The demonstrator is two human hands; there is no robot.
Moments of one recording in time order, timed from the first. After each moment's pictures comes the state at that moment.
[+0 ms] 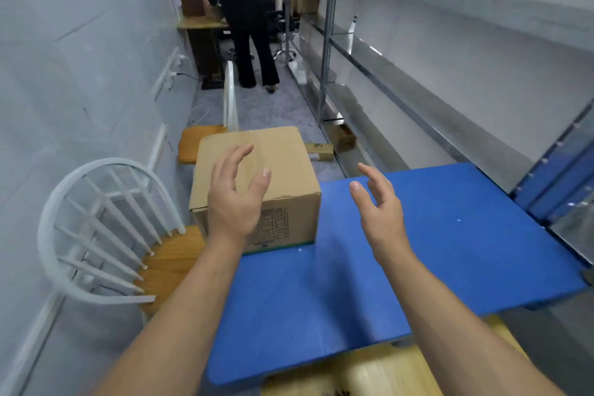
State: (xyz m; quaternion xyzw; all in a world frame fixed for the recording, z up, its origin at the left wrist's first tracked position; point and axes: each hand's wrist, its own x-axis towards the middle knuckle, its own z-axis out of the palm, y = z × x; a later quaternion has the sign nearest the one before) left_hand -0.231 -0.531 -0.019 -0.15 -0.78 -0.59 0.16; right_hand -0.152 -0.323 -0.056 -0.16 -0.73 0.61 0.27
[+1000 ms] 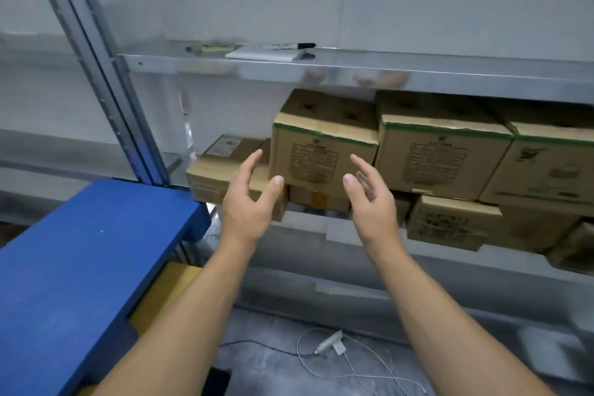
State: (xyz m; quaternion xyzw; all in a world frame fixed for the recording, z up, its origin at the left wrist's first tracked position) left_hand 0.212 -0.198 0.001 -0.57 -0.55 -0.56 -0.24; right_hand 0.410 -0.192 -0.003 -0.49 -0.56 0.33 0.58
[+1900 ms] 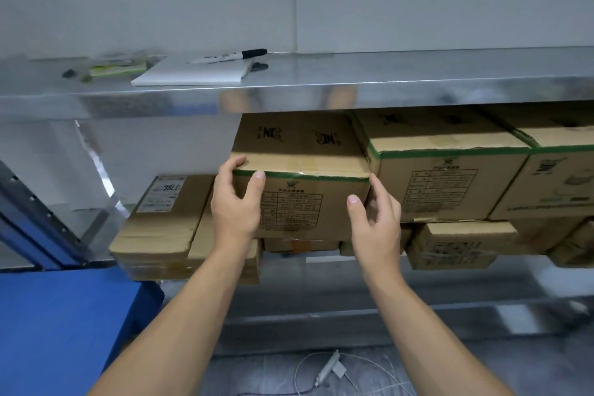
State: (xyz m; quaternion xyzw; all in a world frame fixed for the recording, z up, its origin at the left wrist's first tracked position) left_hand 0.224 0.003 -0.015 -0.55 -0.52 -0.58 -0.30; right_hand 0.407 -0.073 -0.036 -0.65 -0.41 0.20 0.61
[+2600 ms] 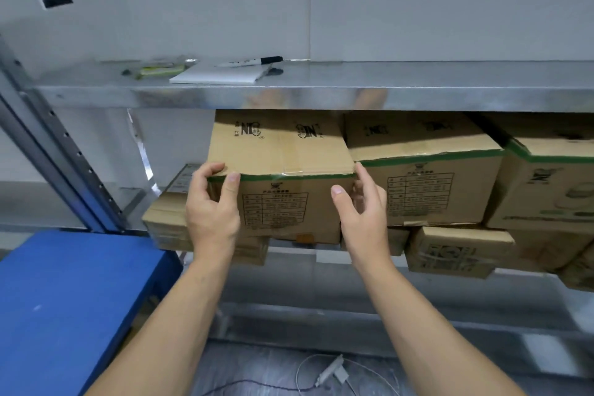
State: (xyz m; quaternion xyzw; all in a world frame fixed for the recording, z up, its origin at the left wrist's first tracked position) left_hand 0.208 -0.073 0.002 -0.50 -0.54 -0.65 -0.17; right_hand 0.413 -0.099 -0.009 -0.56 -0.48 0.30 0.60
